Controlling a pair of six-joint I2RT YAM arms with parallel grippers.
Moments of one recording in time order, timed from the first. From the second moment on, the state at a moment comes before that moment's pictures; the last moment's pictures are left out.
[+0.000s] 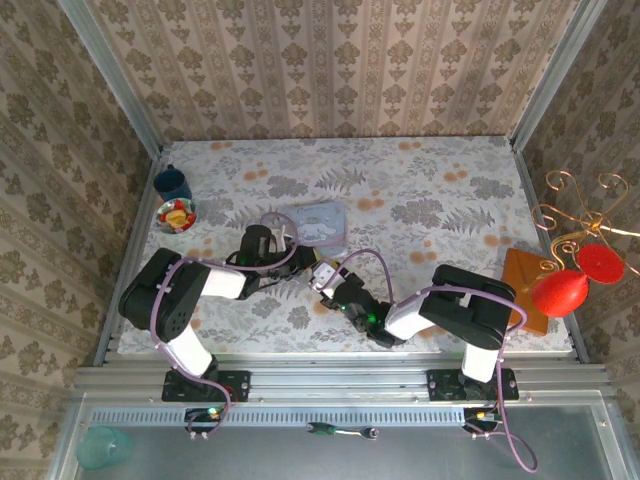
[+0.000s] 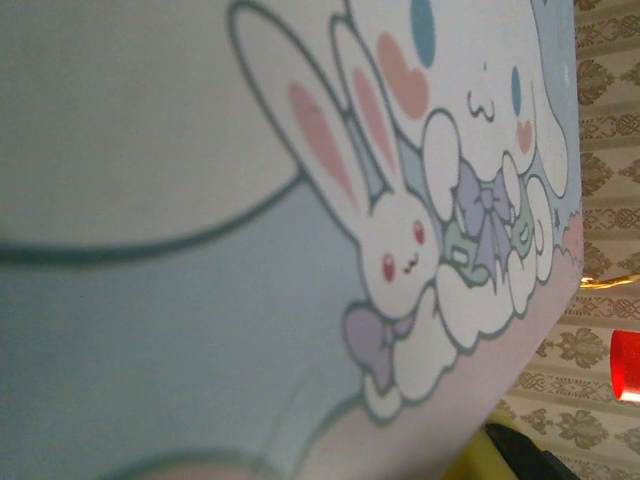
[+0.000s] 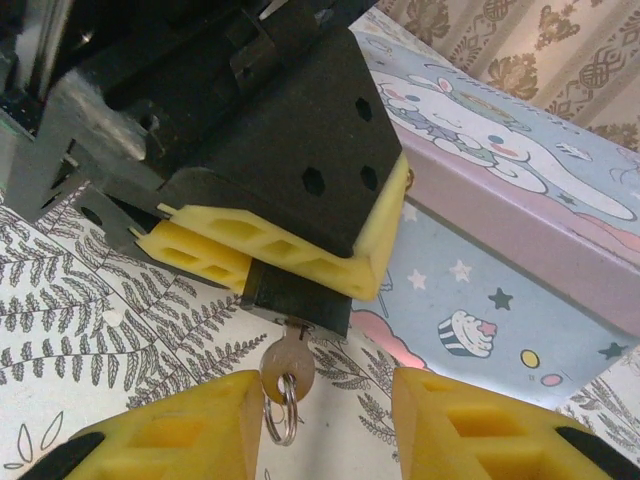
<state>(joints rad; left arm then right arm) -0.52 1.67 0.54 0.61 0.66 -0.98 1.04 1.81 0.55 0.88 0.56 -0.24</state>
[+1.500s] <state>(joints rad) -0.51 1.67 0.53 0.64 0.64 -0.99 1.03 1.85 0.64 0.78 0.55 0.04</state>
